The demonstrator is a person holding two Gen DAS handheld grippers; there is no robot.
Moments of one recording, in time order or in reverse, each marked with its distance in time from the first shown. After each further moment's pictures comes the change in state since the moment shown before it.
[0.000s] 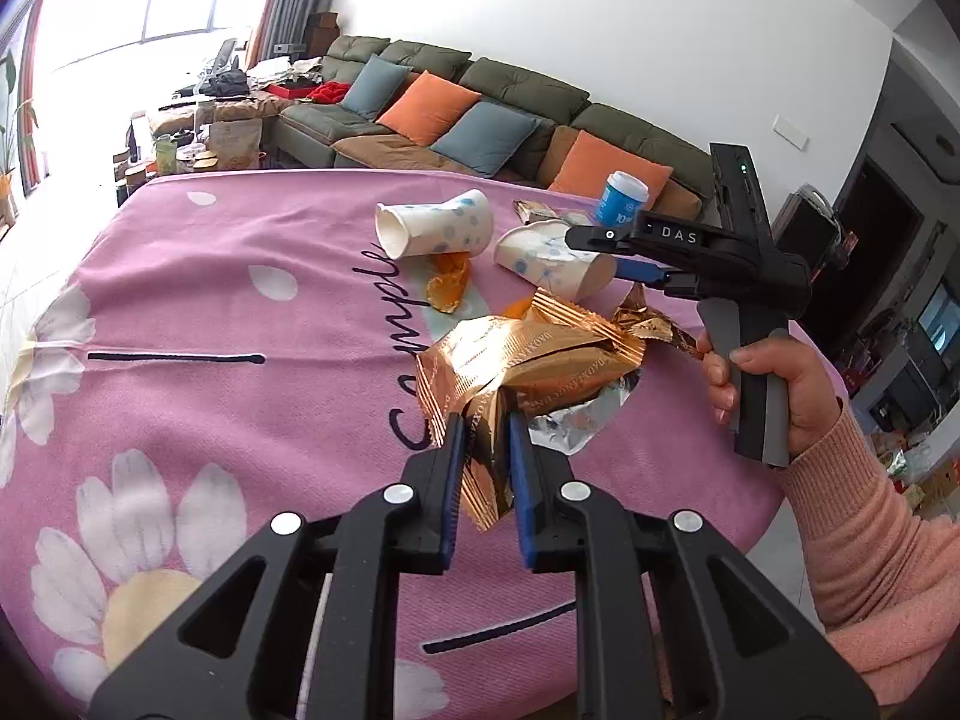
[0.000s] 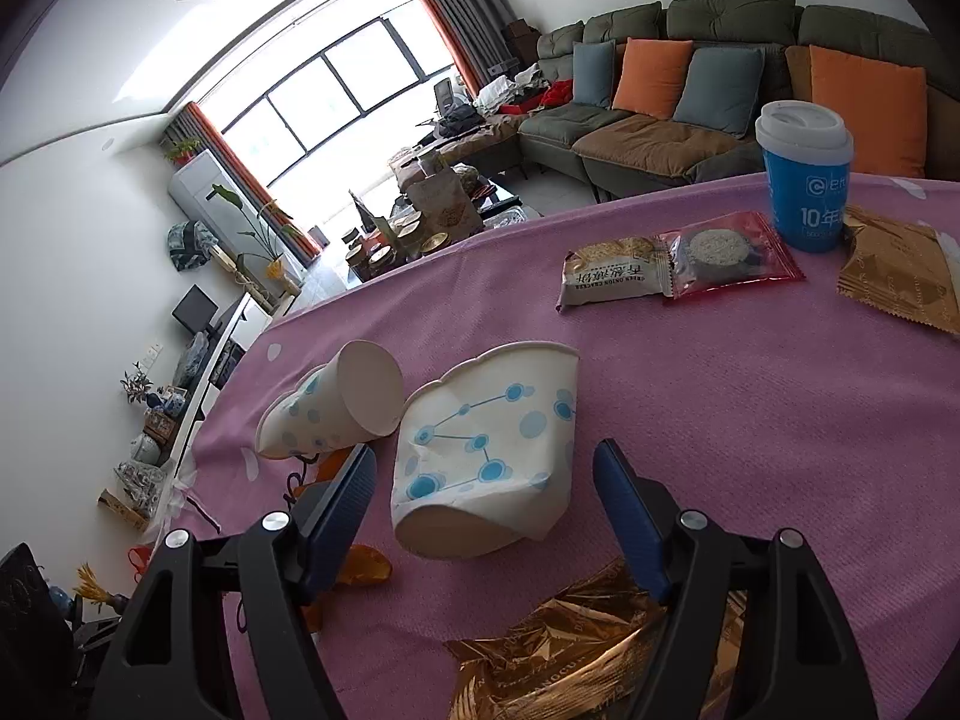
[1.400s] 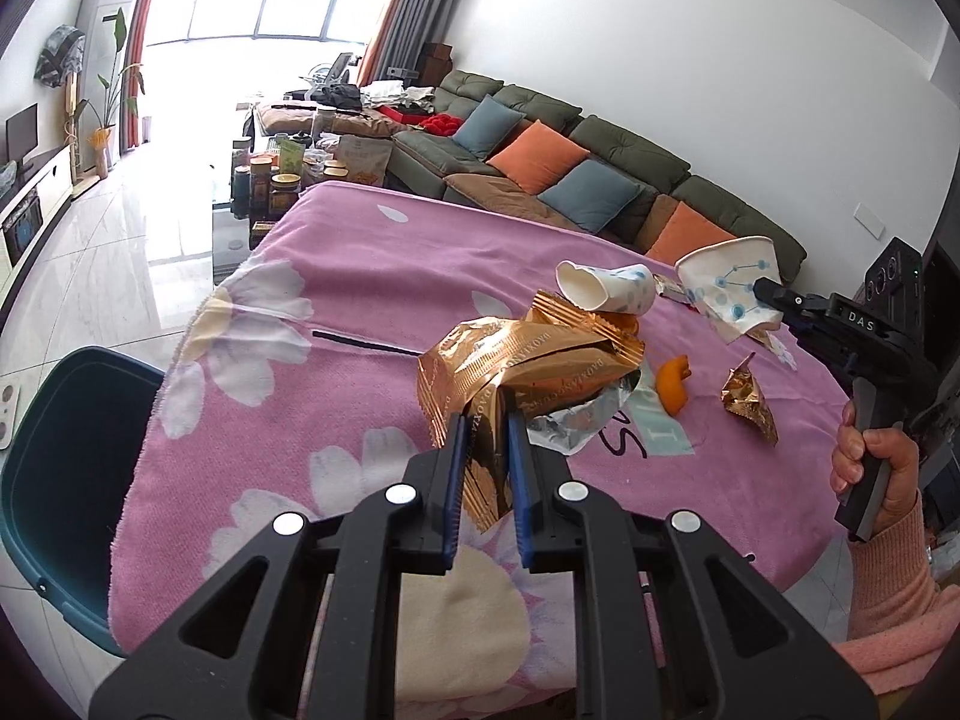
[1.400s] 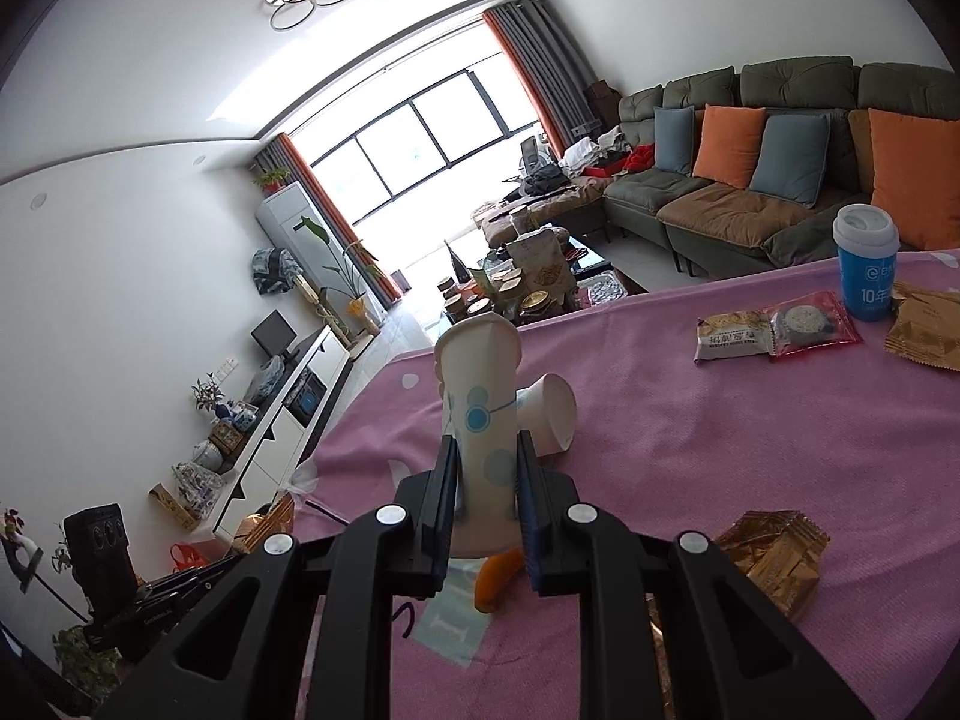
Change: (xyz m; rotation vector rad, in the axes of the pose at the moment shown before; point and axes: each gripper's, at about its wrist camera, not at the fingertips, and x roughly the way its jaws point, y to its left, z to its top) left arm -0.077 0.077 -0.014 -0.173 -0.123 0.190; right arm -0.059 0.068 -0.023 -0.111 -0.155 0.185
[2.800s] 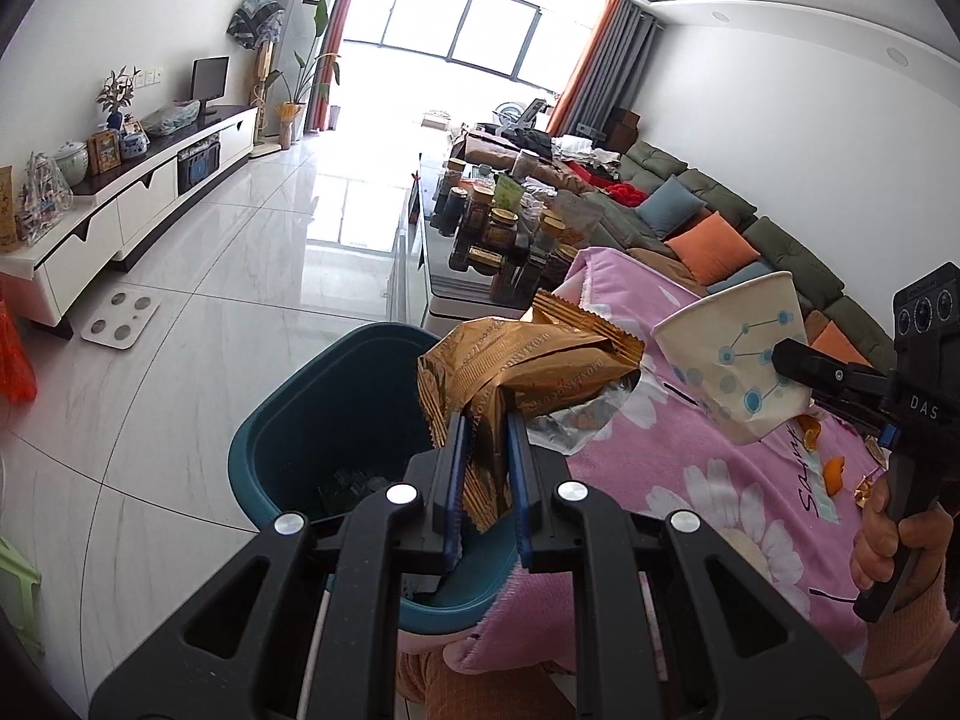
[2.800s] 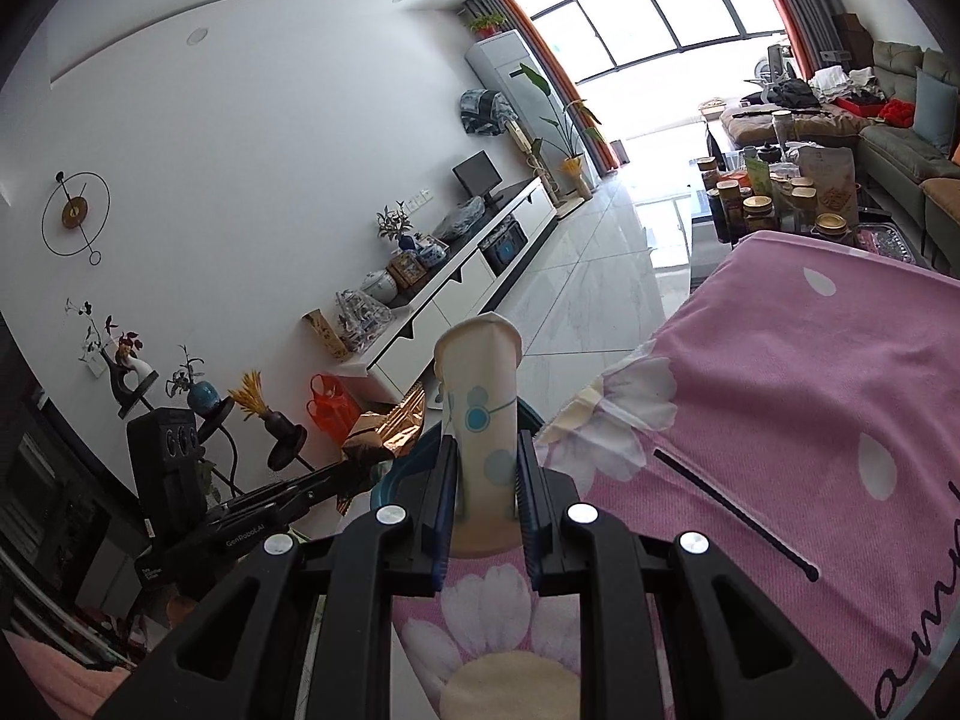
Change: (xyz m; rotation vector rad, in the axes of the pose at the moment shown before) left arm -0.122 0.158 -0.035 -0.286 -0.139 0.345; right arm 0.146 0.221 -0.049 -0.269 0.351 0.447
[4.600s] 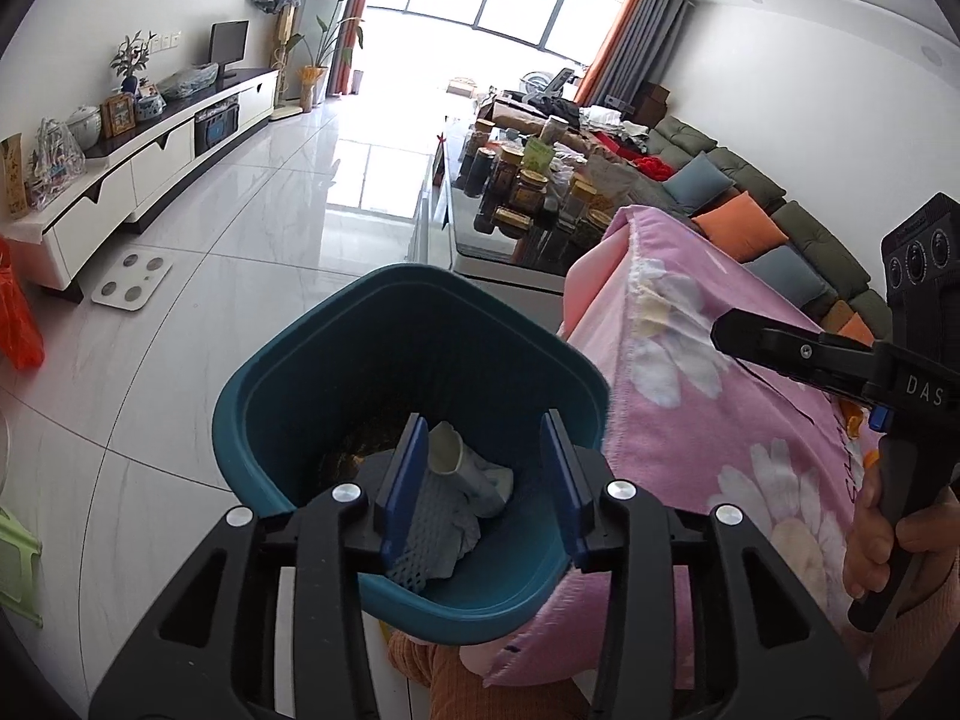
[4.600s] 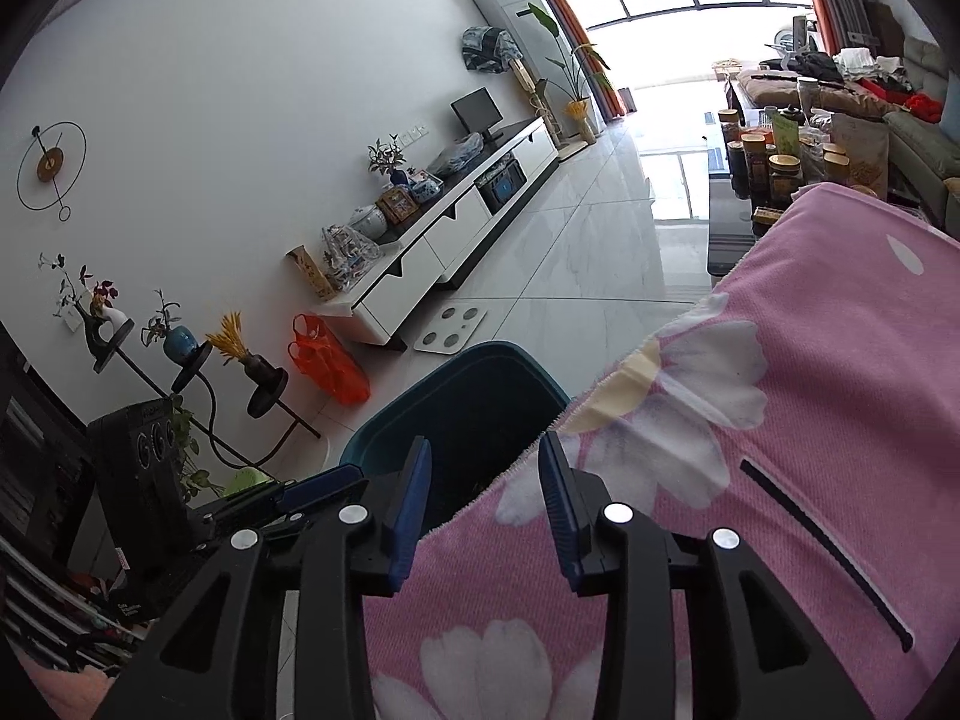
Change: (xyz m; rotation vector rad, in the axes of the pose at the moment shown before) left arm 0.059 0.000 -0.013 -0.023 0.075 0.028; right arm 0.073 0.019 -0.005 -0.039 0.143 -0.041
